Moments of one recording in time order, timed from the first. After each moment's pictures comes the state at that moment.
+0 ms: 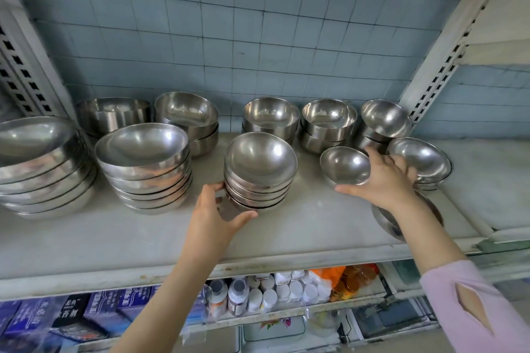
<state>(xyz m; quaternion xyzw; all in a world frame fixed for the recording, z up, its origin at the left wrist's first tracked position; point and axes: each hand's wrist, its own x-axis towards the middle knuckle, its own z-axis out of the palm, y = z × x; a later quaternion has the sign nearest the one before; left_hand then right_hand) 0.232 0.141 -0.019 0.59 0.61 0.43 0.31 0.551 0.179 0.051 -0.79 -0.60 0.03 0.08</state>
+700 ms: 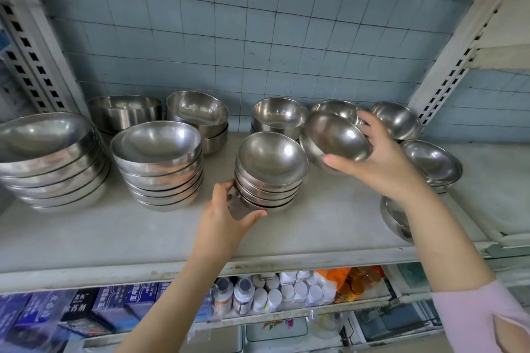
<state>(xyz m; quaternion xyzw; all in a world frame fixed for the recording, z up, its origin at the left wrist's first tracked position) 0.232 0.137 -0.018 0.60 0.59 0.45 0.29 0.482 0.152 0.116 -0.65 -0.63 0.22 0.35</state>
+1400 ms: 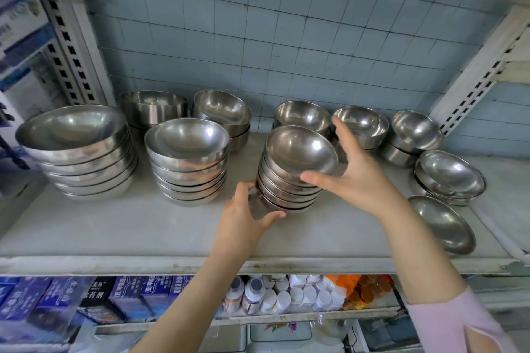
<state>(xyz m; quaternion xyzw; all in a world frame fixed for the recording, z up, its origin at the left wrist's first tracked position) 0.227 0.139 -0.021 0.59 0.60 0.44 0.32 0.417 0.150 0.105 -0.60 -0.69 0.25 0.30</state>
